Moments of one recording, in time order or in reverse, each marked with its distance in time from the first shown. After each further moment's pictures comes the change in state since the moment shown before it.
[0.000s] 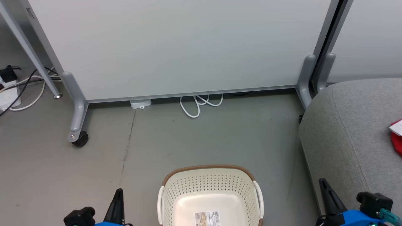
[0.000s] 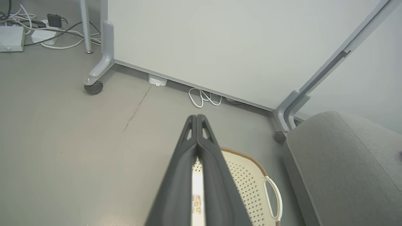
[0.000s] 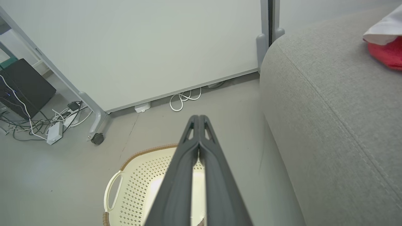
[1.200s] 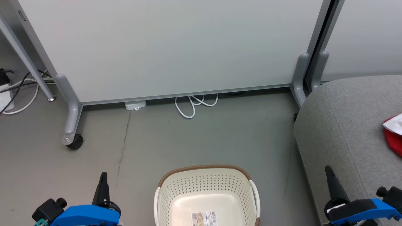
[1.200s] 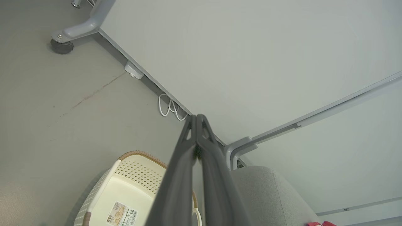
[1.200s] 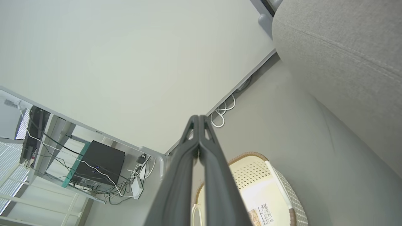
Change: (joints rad) left arm -0.046 -0.003 0.083 -0.098 -0.498 0.000 0.137; right arm -0.046 0.000 -0.017 -0.023 0.564 0.000 0.088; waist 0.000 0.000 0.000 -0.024
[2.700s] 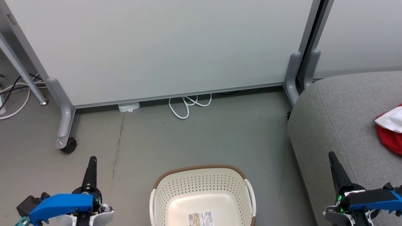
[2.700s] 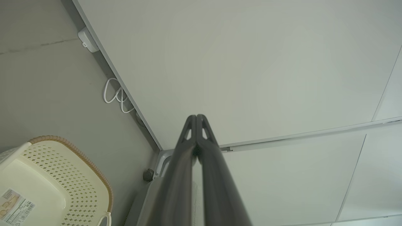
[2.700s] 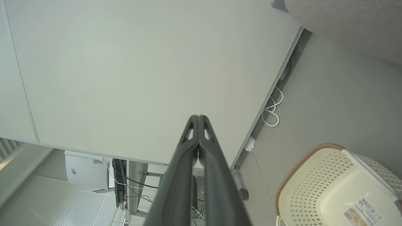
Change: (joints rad) left arm -0.041 -0.001 0.077 -0.084 -0.419 0.000 0.115; right arm -0.055 -0.001 -0.014 -0.018 0.477 0.000 0.072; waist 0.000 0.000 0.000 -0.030
